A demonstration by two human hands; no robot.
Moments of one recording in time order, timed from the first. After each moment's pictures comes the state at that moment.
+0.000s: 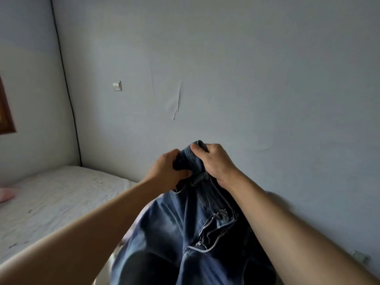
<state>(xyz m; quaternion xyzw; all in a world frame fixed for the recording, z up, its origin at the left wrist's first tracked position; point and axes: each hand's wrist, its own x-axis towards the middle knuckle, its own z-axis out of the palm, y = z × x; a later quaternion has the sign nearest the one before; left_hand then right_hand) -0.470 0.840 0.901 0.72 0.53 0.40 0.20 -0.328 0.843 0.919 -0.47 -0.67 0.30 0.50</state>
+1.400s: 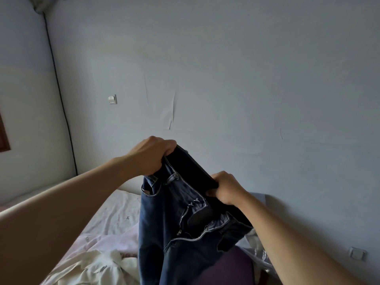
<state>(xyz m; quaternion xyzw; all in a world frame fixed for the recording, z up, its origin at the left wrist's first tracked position) -0.513 0.834 0.970 0.85 0.48 0.21 -0.10 -0.287 0.834 0.888 -0.62 -0.73 0.15 0.25</state>
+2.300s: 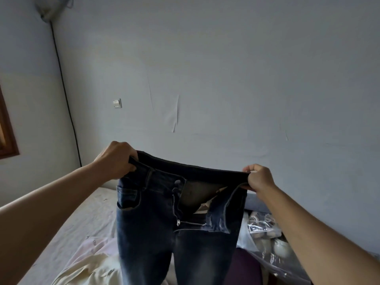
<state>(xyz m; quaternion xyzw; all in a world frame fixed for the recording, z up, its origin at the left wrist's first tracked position) -0.591 0.842 0.967 0.75 0.62 0.19 -0.11 -0.240 0.860 0.887 -0.63 -0.42 0.30 0.58</state>
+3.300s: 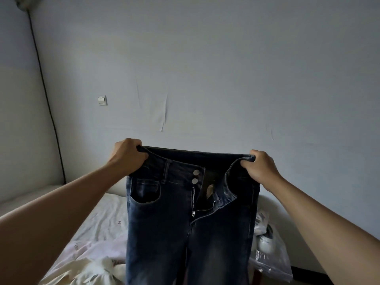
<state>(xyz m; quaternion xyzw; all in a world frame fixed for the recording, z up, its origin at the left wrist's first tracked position) -0.531 0.852 0.963 0.67 0.63 0.39 0.05 -0.219 0.823 0.932 -0.68 -0.55 0.09 0.47</state>
